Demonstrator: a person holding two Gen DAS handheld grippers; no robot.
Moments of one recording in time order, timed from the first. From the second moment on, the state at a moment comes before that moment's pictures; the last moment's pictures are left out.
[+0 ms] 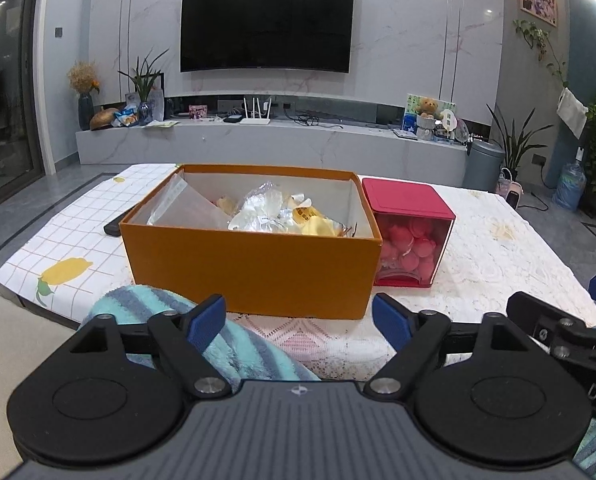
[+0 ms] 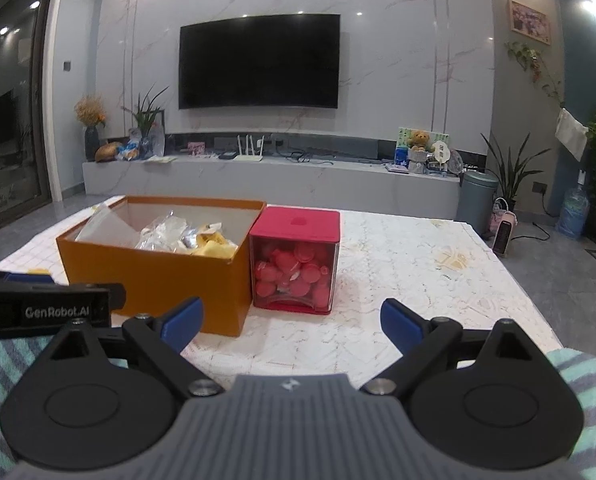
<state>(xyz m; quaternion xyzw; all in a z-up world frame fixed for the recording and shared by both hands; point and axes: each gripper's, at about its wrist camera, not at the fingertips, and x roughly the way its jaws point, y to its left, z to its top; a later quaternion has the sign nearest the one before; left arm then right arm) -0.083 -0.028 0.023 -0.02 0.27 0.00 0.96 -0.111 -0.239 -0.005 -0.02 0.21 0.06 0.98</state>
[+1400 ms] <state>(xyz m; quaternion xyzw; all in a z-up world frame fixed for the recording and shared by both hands) -0.088 -0.025 0.029 -0.01 0.24 0.01 0.97 -0.116 -0.237 -0.004 -0.03 0.18 0.05 0.98</state>
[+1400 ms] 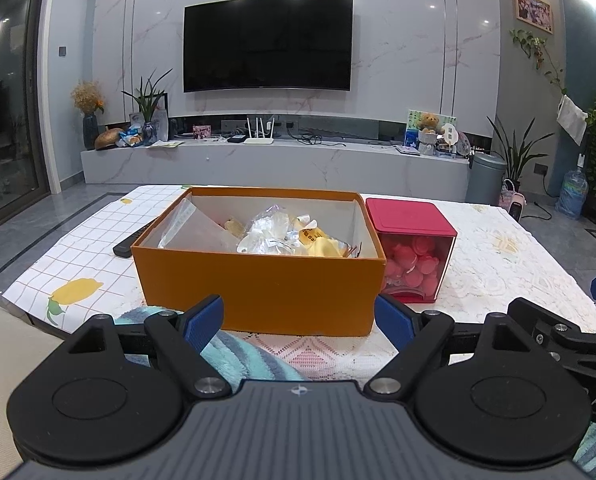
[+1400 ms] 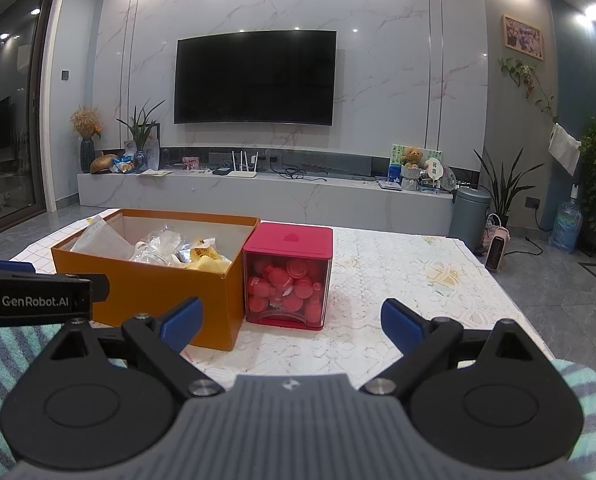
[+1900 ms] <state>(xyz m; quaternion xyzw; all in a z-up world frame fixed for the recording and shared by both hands) -0.088 -0.025 0.028 -0.01 0.25 0.01 0.97 -0.116 -0.237 -0.005 -0.03 0.19 0.06 0.98</state>
